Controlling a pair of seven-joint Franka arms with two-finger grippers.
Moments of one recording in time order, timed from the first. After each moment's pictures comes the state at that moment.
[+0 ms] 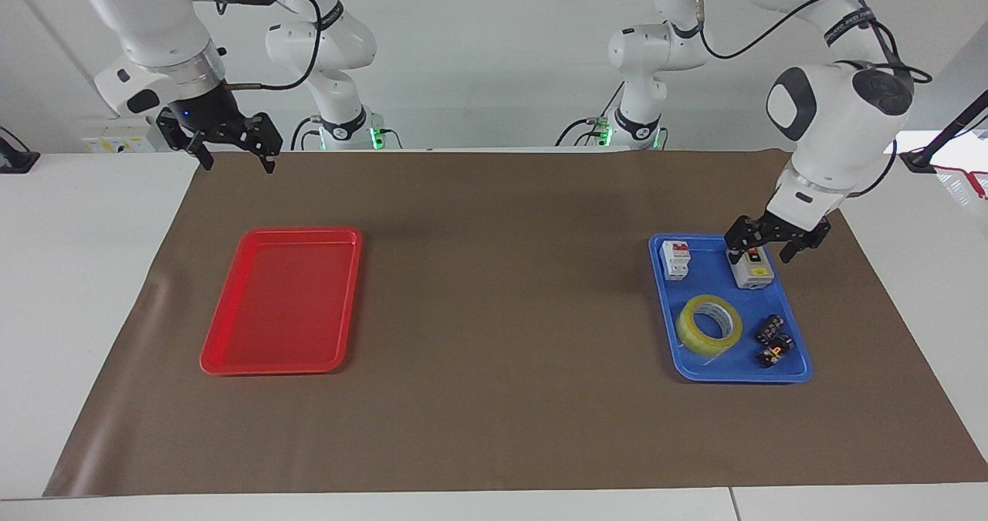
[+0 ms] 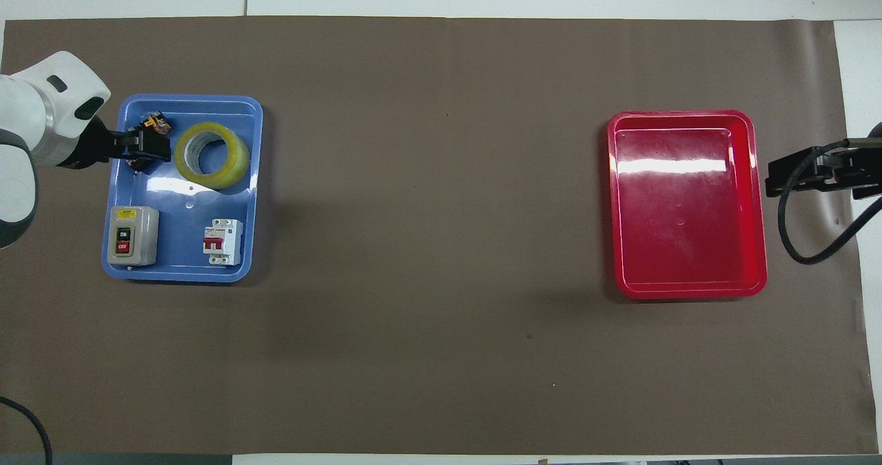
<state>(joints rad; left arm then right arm) -0.02 0.14 -0.02 -1.86 -0.01 2.10 0.05 0.02 -0.04 0.00 -1.60 -0.04 1.50 0.09</state>
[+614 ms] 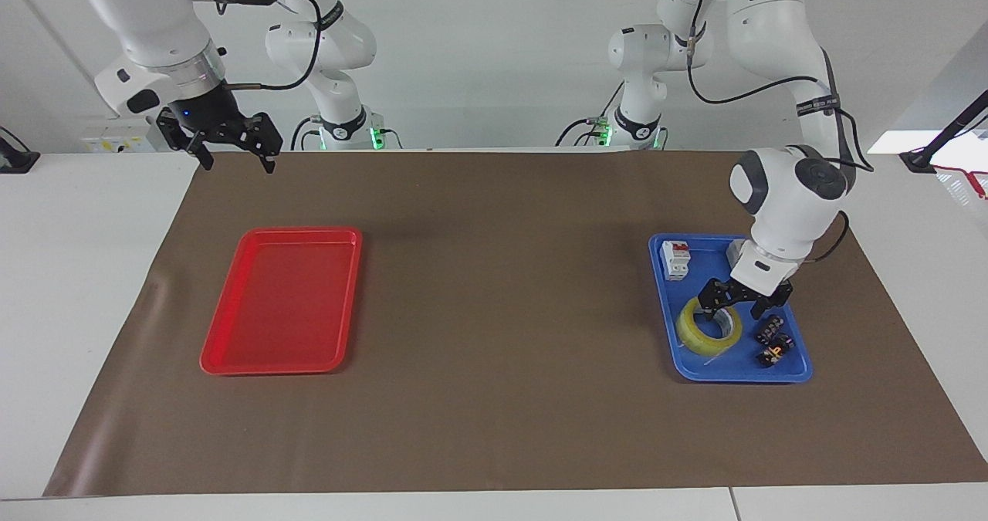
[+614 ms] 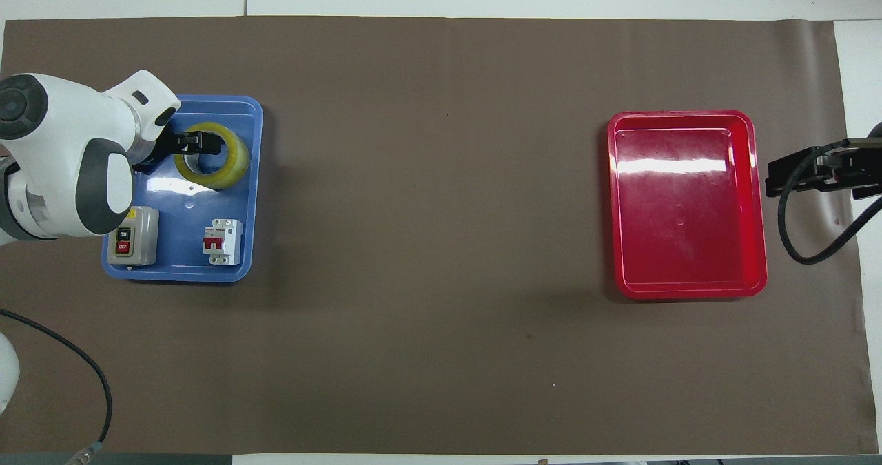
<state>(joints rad) -0.04 0.33 -0.02 -1.91 -0.01 2.38 0.01 0.02 -0.04 0.00 -1.60 -0.04 1.50 0.09</state>
